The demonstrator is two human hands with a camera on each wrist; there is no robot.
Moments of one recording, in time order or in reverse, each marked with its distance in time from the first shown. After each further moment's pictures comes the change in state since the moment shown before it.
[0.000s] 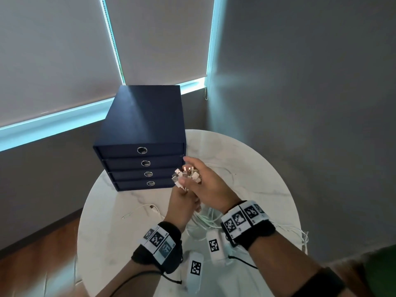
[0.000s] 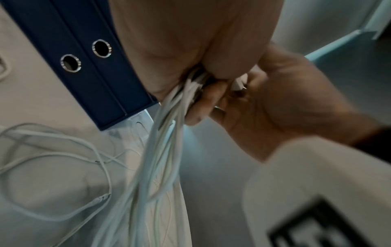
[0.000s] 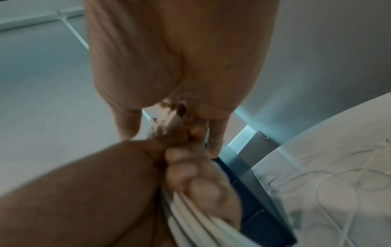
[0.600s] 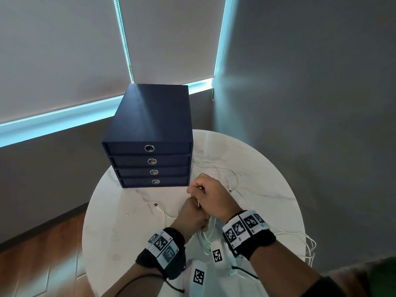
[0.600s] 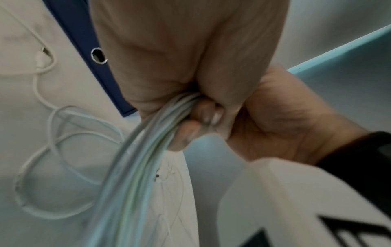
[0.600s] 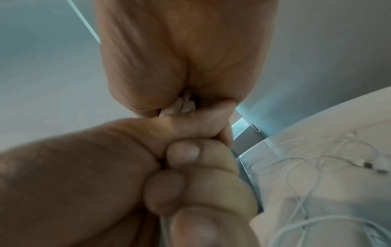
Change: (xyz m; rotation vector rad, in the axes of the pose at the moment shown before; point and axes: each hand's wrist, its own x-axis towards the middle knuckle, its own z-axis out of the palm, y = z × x) left_hand -0.016 -0.018 -0.002 0.176 -0.183 -0.225; right_hand -0.003 0.027 0.022 -0.140 0.033 -0.057
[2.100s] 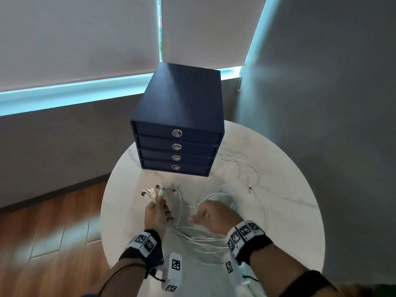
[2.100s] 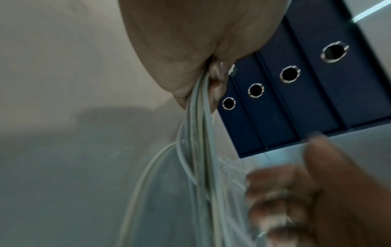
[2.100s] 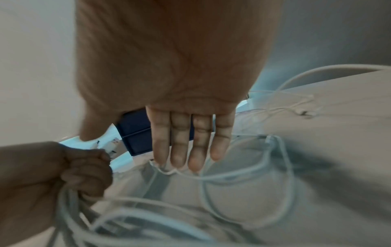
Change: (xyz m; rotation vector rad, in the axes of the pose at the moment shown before) left_hand 0.012 -0.114 -0.113 -0.631 0.652 -0.137; right_hand -0.009 0.045 0.070 -0.367 -0.477 0.199
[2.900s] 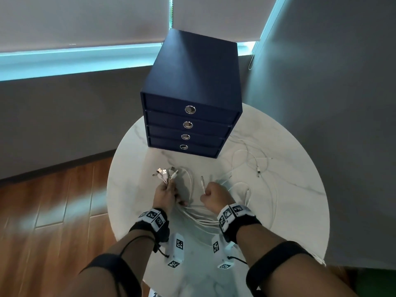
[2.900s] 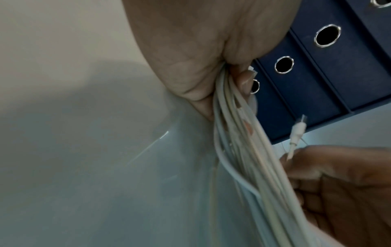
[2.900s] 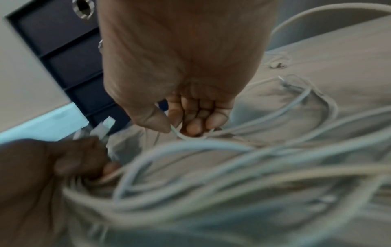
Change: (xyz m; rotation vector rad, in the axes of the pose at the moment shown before) left_hand 0.028 -0.023 -0.019 0.195 -0.066 -0.016; right_hand 0.034 -0.005 0.041 0.084 0.130 0.289
